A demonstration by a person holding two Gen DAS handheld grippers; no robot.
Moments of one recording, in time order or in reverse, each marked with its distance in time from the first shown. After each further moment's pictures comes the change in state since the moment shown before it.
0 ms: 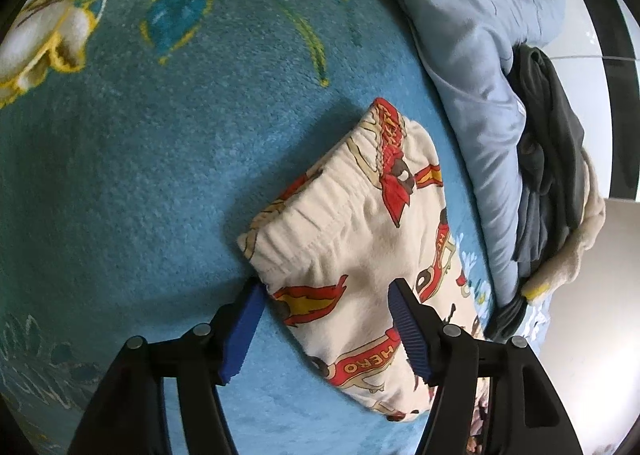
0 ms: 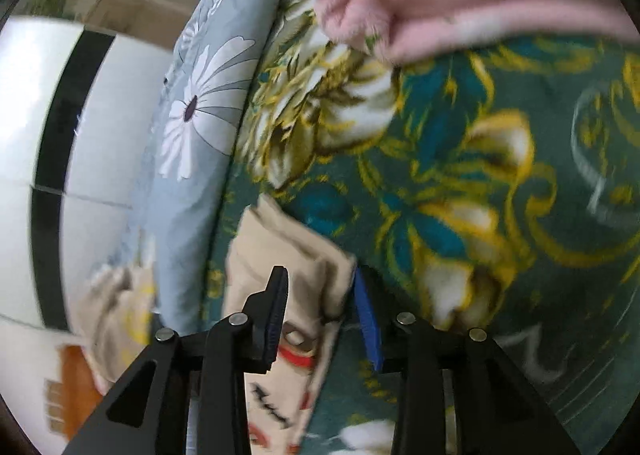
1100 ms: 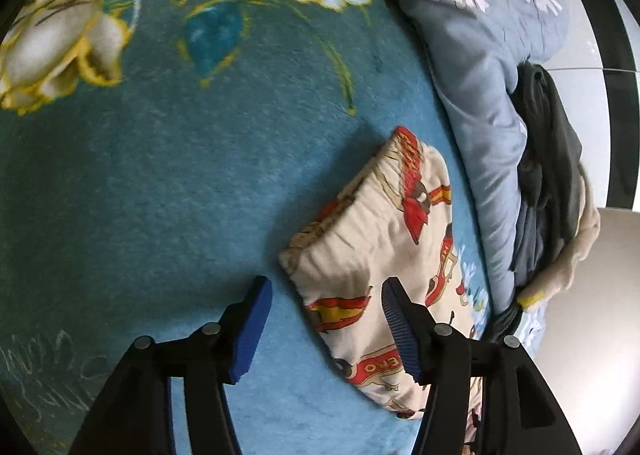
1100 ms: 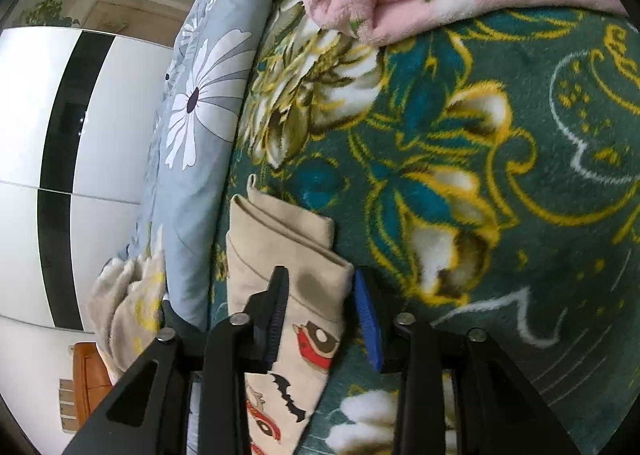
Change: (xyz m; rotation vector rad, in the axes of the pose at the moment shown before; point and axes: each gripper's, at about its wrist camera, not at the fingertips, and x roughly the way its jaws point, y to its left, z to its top) left arm -0.002 0.012 0.019 -0.012 -0.005 -0.006; right arm -0.010 -0.002 -0.010 -0.009 0.037 0.003
